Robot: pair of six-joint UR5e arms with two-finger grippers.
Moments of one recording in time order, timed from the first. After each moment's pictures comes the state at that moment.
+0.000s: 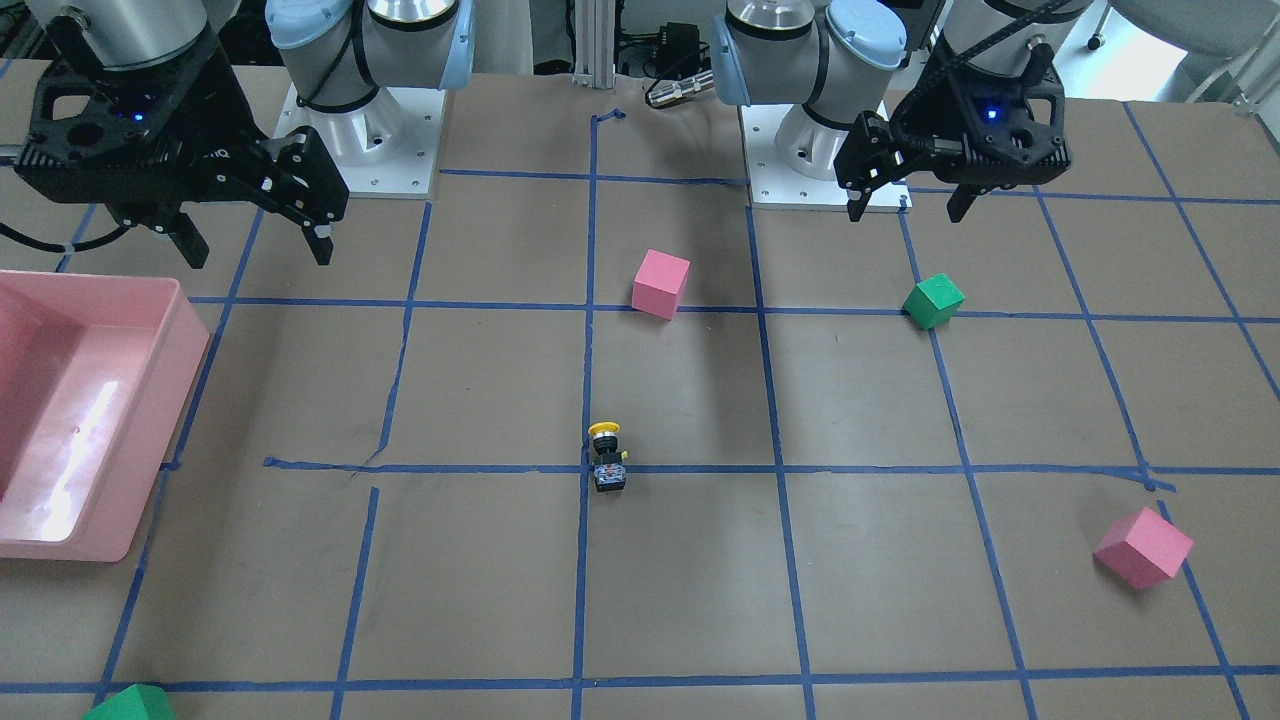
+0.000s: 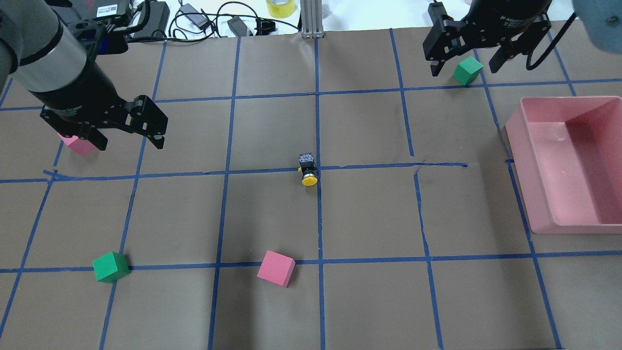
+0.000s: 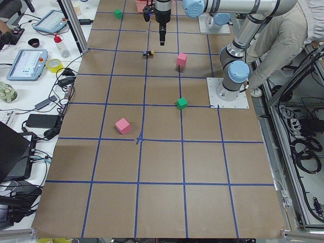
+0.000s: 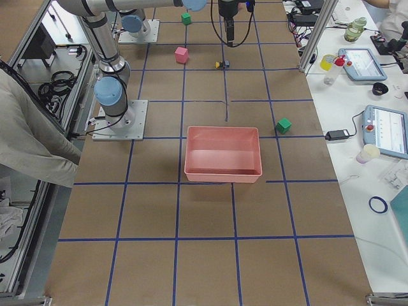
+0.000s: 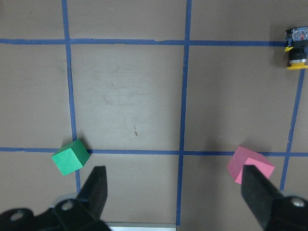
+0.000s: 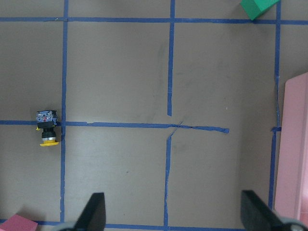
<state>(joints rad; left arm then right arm) -1.49 -1.44 -1.66 -1.61 1.59 0.09 1.56 -1.55 1.46 -1.60 -1.54 -0.04</state>
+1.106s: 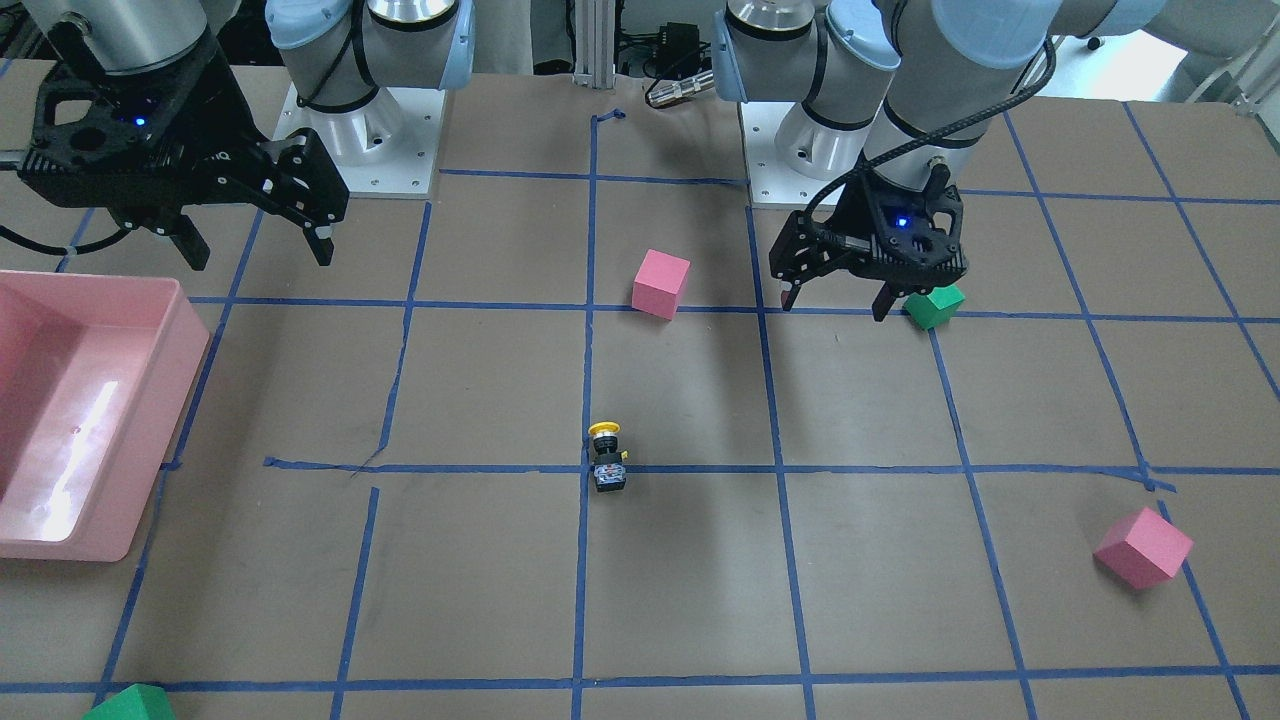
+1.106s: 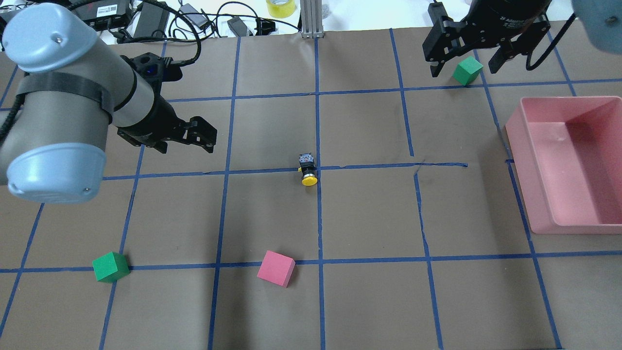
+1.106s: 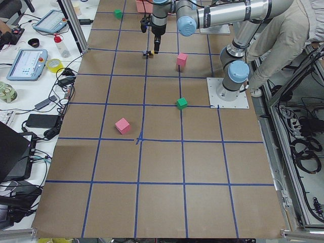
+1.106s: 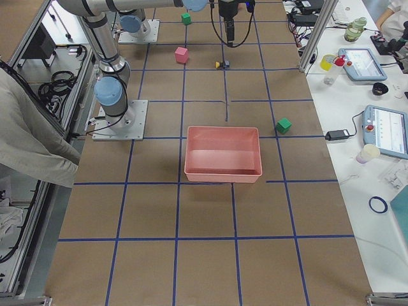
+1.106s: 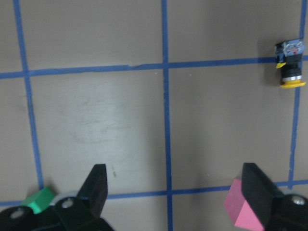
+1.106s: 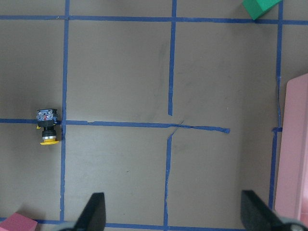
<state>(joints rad) -1.55 -1.51 -1.91 -1.14 1.49 0.09 1.56 -1.55 1.46 -1.60 -1.53 -0.05</state>
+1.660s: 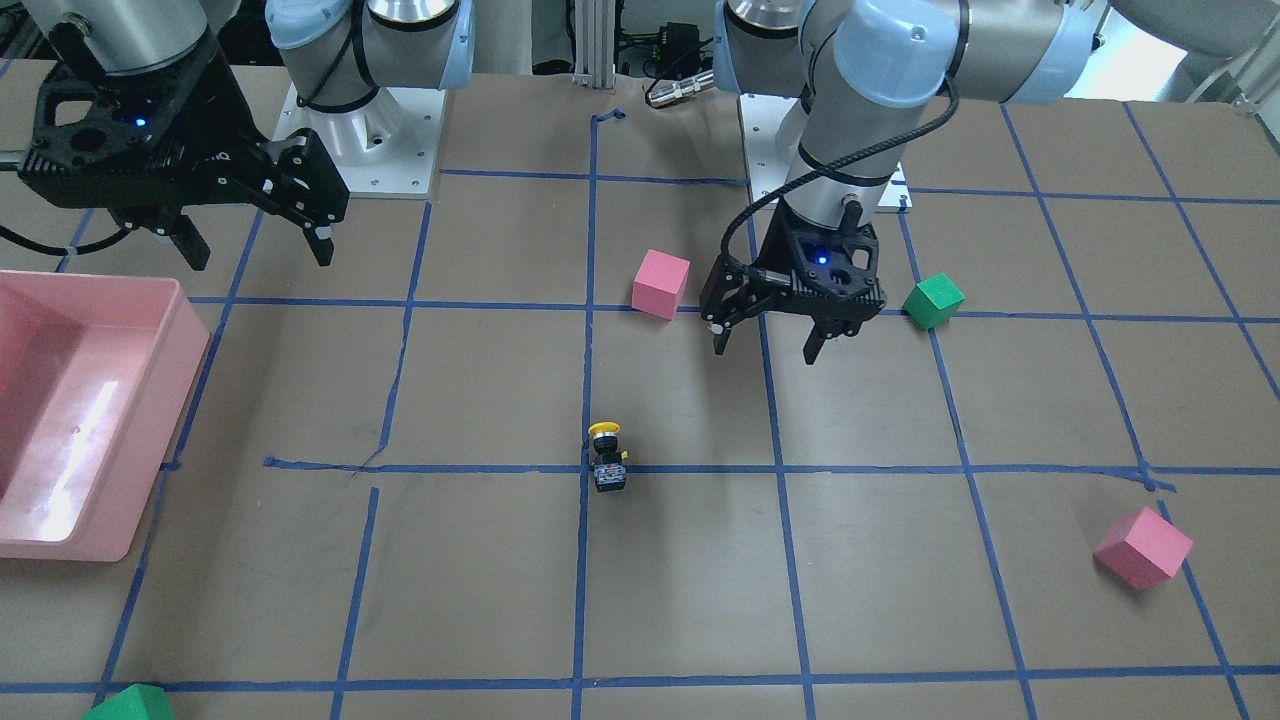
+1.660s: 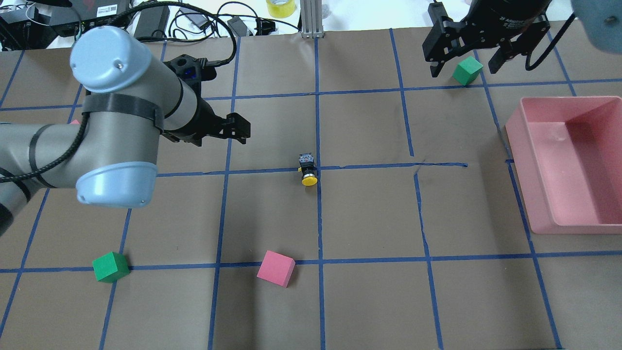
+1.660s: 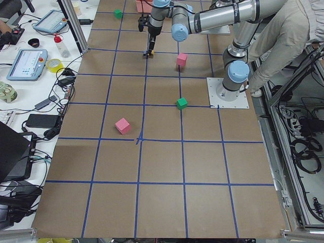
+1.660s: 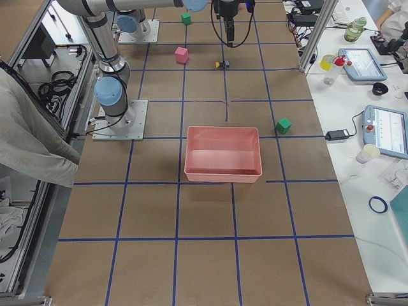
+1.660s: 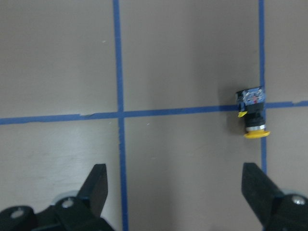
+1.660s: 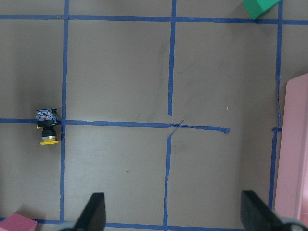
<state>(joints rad) -1.67 -1.59 -1.96 -0.89 1.48 -0.09 1.56 -1.55 1.46 -1.60 -1.53 -0.05</state>
